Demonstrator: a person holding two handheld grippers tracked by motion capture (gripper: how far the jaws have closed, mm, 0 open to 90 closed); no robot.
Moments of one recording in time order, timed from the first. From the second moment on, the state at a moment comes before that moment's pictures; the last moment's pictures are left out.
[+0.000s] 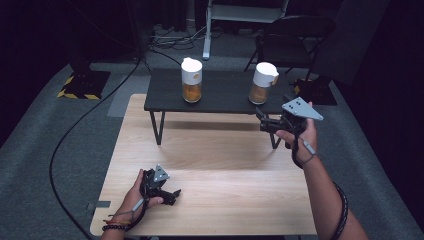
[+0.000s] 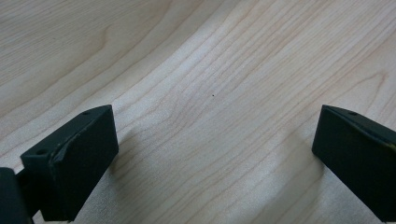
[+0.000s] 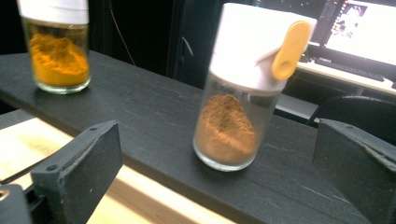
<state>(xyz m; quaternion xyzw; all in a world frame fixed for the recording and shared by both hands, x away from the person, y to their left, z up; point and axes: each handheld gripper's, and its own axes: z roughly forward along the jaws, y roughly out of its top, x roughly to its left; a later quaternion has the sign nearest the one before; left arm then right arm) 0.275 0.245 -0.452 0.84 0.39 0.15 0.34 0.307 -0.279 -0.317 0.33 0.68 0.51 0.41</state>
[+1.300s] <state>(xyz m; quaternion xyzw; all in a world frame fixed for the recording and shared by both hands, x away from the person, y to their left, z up) 0.275 0.245 -0.452 0.84 0.39 0.15 0.34 0.266 -0.279 -0.398 0.23 0.75 0.46 0.42</state>
